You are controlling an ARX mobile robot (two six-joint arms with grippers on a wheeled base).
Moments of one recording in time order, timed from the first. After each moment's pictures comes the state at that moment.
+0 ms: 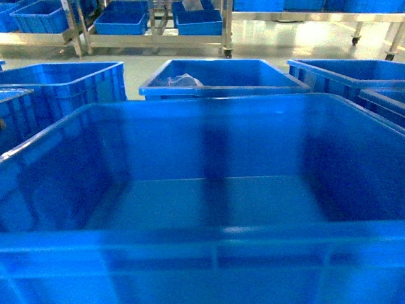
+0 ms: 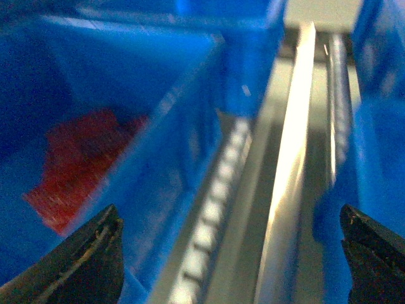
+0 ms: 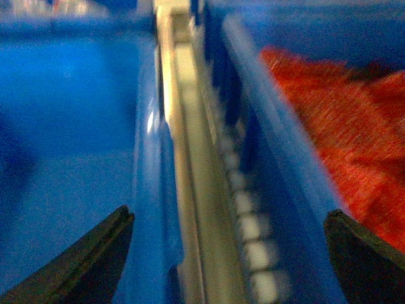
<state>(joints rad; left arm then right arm) -0.05 1.35 0.66 0.27 -0.38 -0.08 0.18 1.26 0.55 0.17 0.30 0.12</state>
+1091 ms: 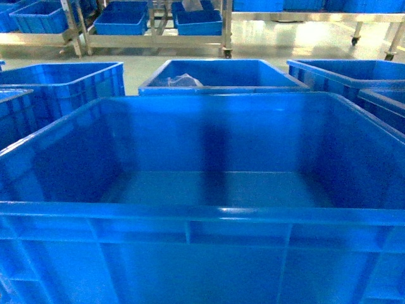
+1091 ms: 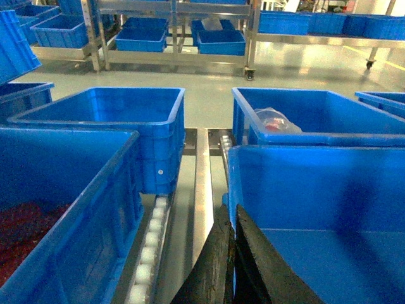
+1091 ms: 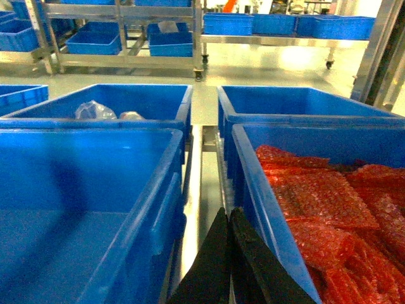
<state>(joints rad) 0.00 0.94 0.21 0.72 0.00 -0.02 0.00 0.80 0.11 0.68 0.01 0.01</state>
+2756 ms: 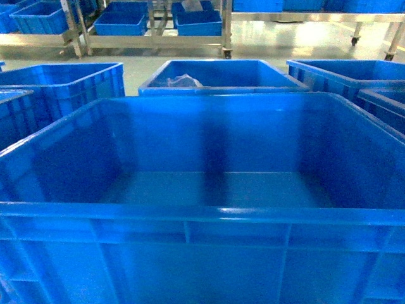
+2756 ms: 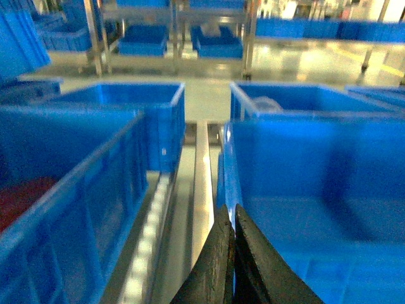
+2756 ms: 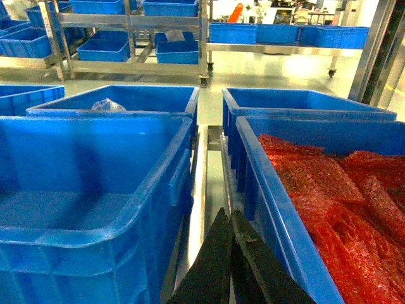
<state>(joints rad) 0.00 0.11 0.02 0.09 0.00 -0.02 0.00 0.00 0.01 0.00 0.00 0.00</state>
